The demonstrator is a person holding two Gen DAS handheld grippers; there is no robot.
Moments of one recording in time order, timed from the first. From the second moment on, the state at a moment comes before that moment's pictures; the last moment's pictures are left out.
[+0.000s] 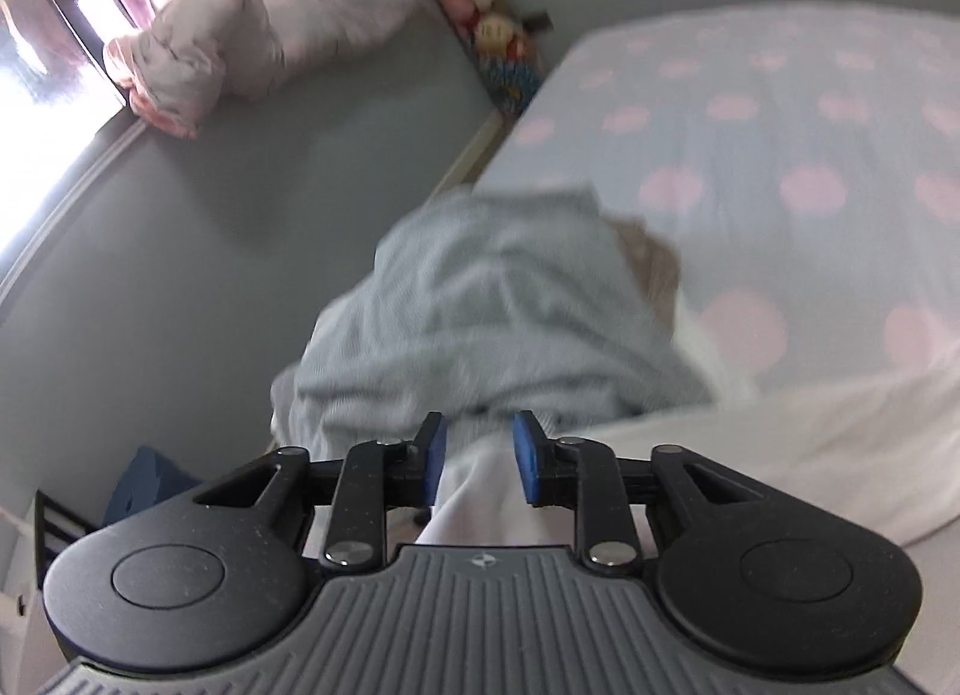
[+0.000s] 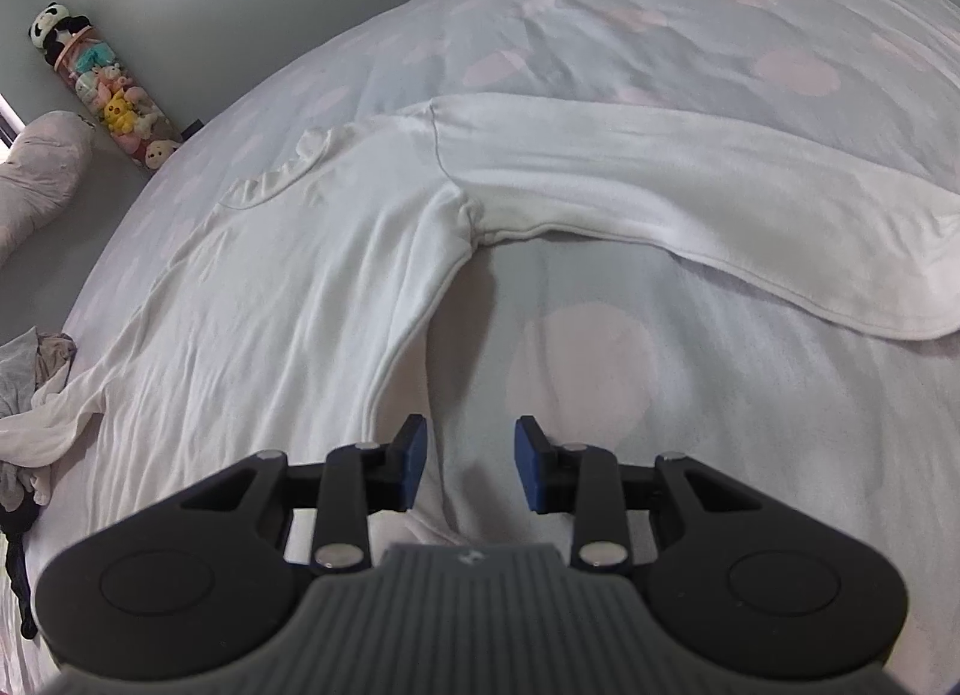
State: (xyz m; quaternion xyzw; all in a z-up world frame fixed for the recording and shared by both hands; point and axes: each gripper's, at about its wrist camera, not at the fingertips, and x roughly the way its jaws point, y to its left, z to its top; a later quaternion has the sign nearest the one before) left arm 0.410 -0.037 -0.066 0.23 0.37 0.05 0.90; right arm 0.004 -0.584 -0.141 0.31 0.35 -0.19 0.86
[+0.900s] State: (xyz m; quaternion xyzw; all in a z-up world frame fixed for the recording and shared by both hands) left arm 0.462 -0.283 -0.204 0.19 0.41 -0.27 0.85; right arm 0.205 -0.721 -0.130 0.15 0.35 -0.15 0.91
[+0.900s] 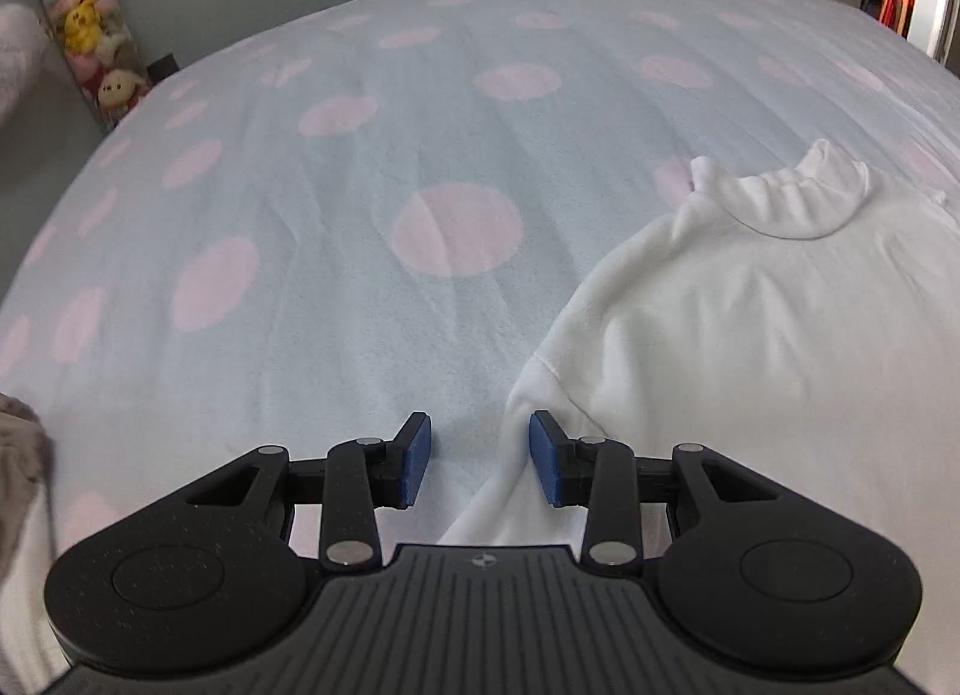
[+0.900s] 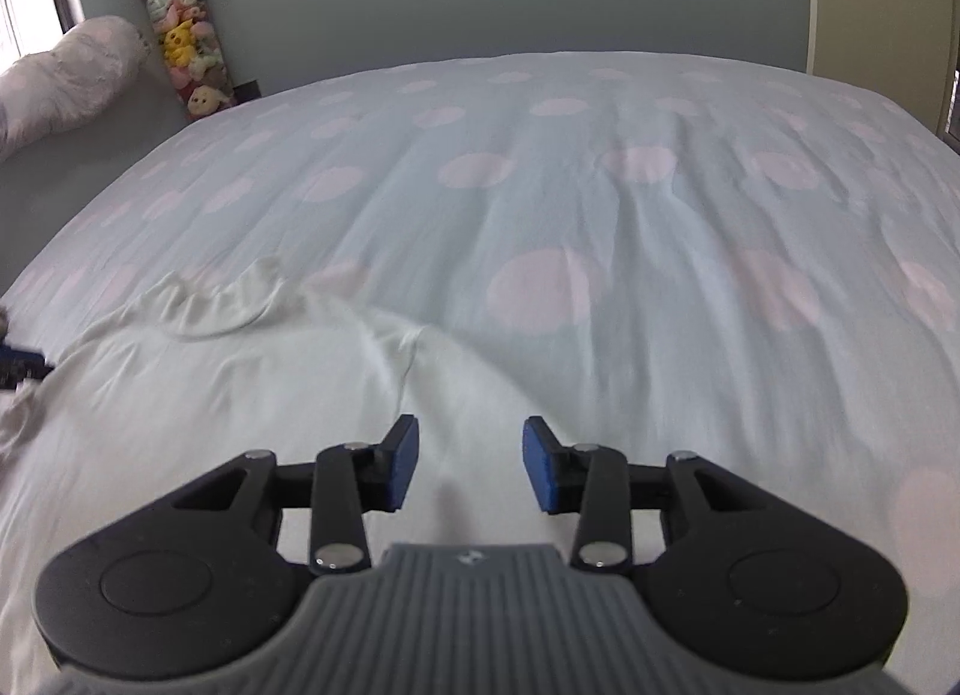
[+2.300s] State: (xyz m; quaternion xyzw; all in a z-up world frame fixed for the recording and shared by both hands) left arm 0.336 -0.196 -0.134 0.22 0.45 -0.28 0.82; right arm 0.133 -0.641 -0.096 0.13 0.41 -0.12 0.89
